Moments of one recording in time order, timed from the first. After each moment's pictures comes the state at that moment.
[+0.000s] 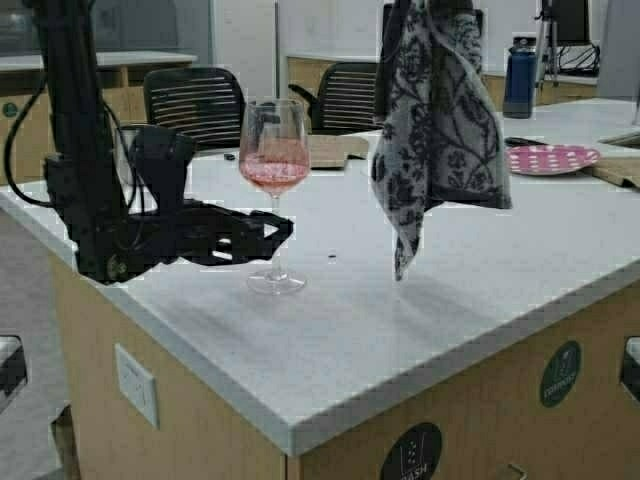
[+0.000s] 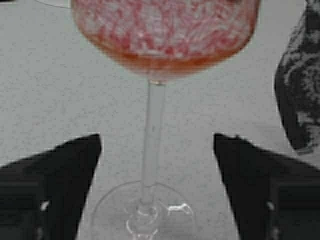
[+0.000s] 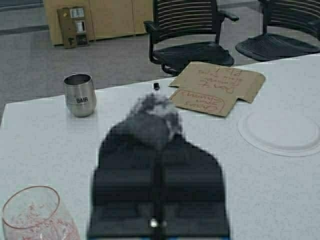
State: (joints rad) left arm -0.35 0.80 0.69 0.33 -1.47 -0.08; right arm 0.39 -0.39 0.85 -0.01 -0.46 0.04
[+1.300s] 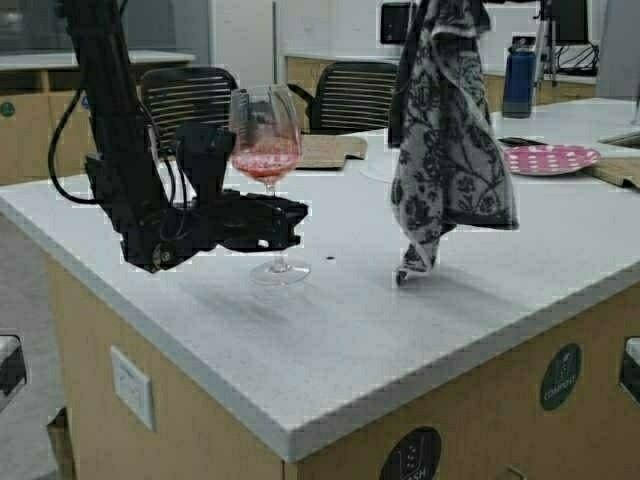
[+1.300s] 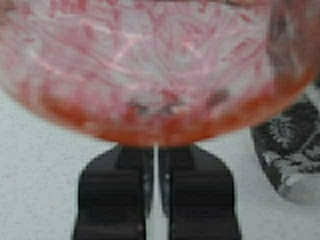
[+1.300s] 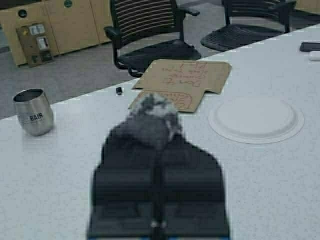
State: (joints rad) left arm -0.41 0.79 0.58 0.28 -1.38 -0.10; right arm 0.32 -0.10 0.75 0.11 -0.65 0.04
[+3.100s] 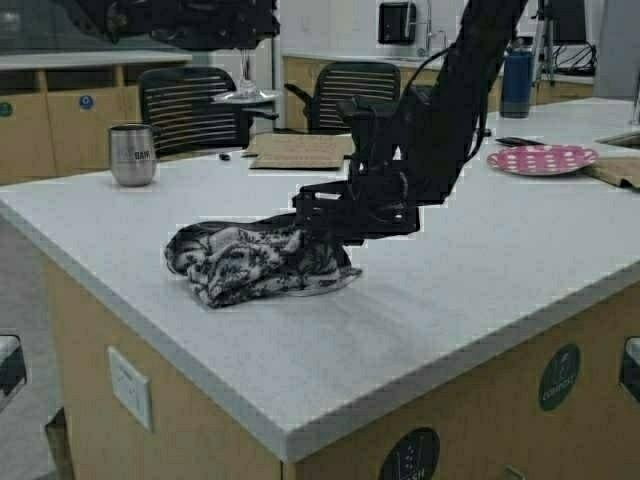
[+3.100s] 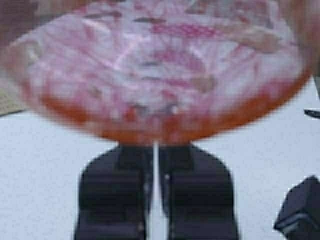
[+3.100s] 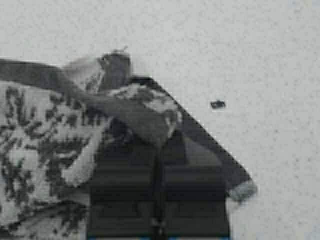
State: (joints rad) left arm -0.41 0.06 0.75 0.27 -0.81 -0.21; right arm 0.58 0.65 0.48 0.12 -0.66 0.15
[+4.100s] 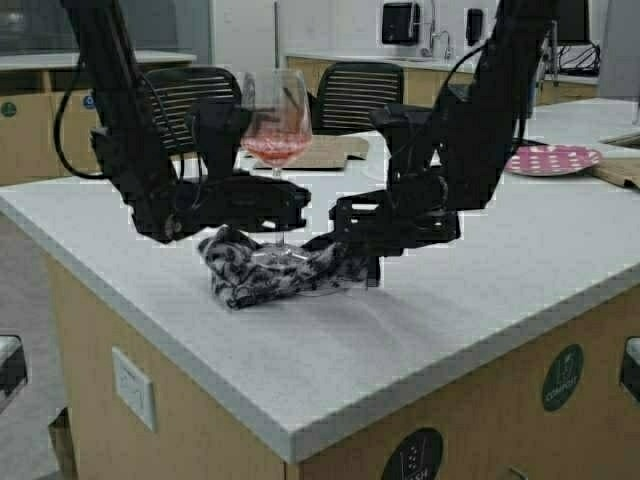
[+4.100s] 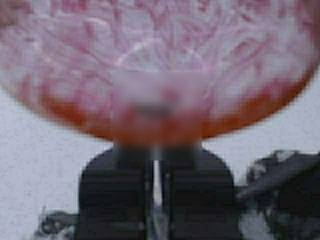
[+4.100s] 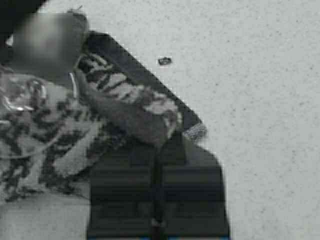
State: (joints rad) left arm -0.41 0.77 0.51 0.26 -1.22 -0.06; right arm 0.50 0.60 0.61 0.12 -0.69 0.12
